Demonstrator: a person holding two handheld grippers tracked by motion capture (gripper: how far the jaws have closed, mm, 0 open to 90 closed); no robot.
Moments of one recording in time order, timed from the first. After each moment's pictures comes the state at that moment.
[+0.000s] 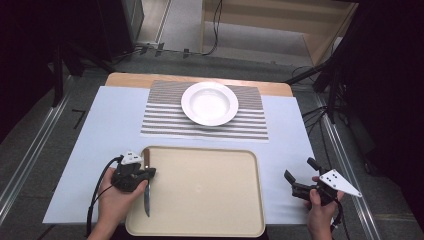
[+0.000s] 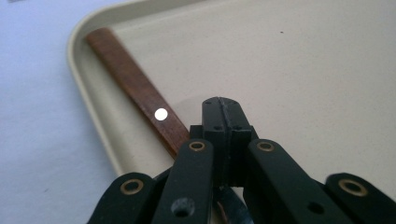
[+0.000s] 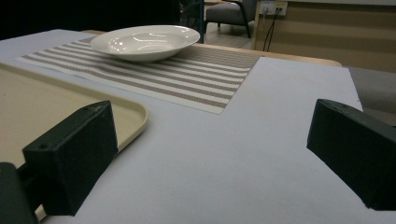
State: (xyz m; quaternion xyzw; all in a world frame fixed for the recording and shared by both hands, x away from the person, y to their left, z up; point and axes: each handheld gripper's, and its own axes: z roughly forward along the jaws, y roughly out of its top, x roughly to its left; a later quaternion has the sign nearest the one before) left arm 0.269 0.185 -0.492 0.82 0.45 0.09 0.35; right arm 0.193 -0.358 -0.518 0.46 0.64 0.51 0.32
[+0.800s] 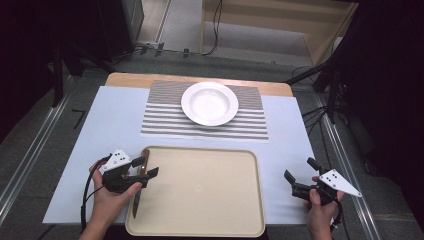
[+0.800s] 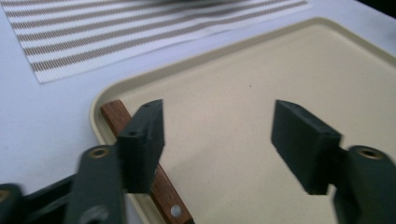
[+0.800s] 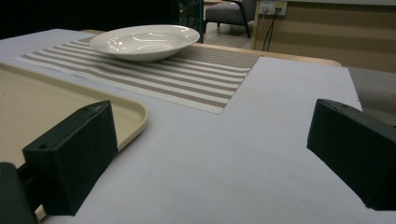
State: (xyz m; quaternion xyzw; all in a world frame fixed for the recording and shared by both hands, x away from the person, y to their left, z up) left arm 0.261 0.203 -0.479 0.79 0.39 0.13 0.46; right arm 0.193 -0.358 -0.519 0.46 0.64 0.51 0.33
